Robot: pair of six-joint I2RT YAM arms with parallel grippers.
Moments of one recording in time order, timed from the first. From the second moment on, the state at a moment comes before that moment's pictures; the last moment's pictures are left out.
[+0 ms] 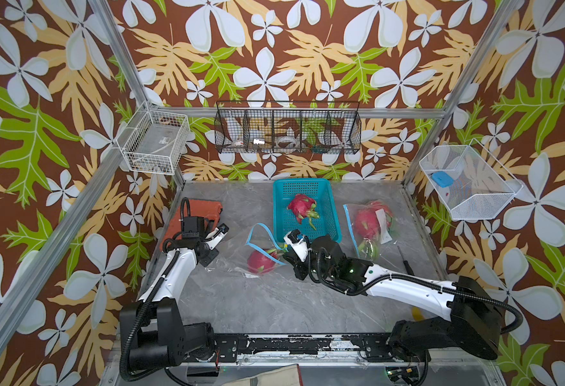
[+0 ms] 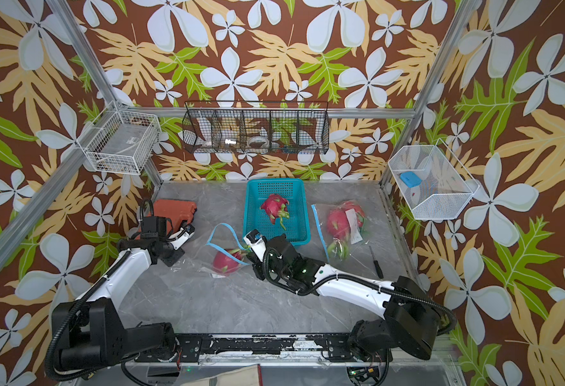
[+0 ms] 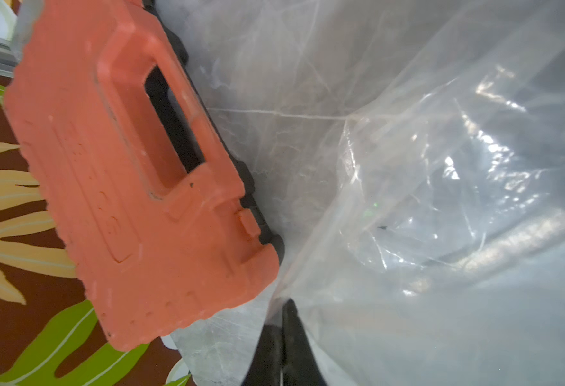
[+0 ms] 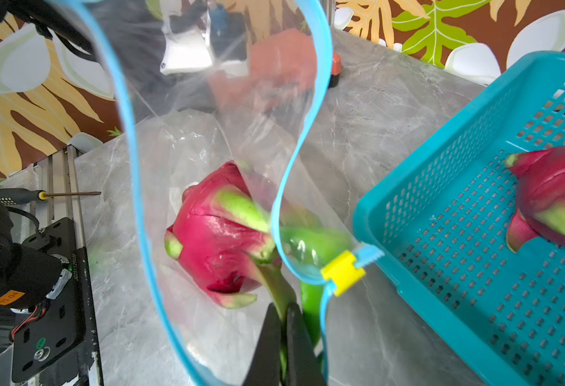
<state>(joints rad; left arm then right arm) 0.09 1.29 0.87 -0.62 -0.06 0.79 0.93 1.42 0.85 0.08 -0.09 0.12</state>
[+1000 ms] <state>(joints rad) -0.09 1.07 0.83 -0.82 0.16 0.90 0.93 1.55 0.91 0.09 -0.22 0.25</state>
